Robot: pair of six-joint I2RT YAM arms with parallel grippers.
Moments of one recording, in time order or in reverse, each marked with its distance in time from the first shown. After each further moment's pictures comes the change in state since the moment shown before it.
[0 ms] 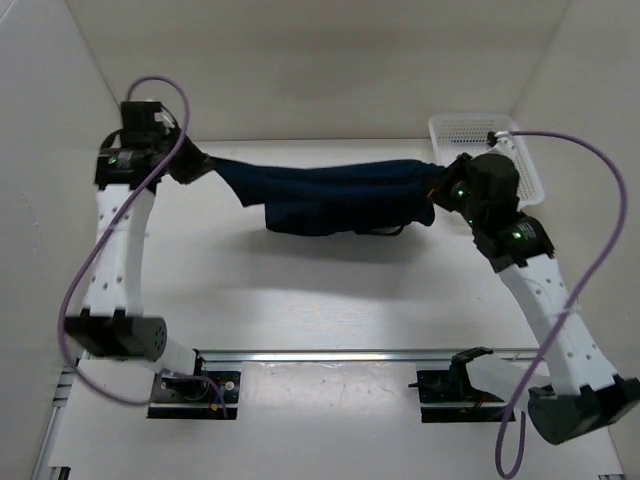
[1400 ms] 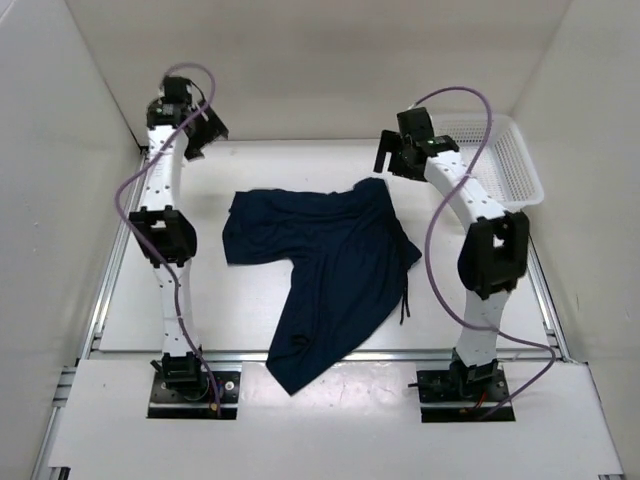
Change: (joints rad) left arm 0.053 0.756 0.787 -0.069 -0.142 0.144; right arm -0.029 0.785 0.534 -0.164 -0.029 -0.312
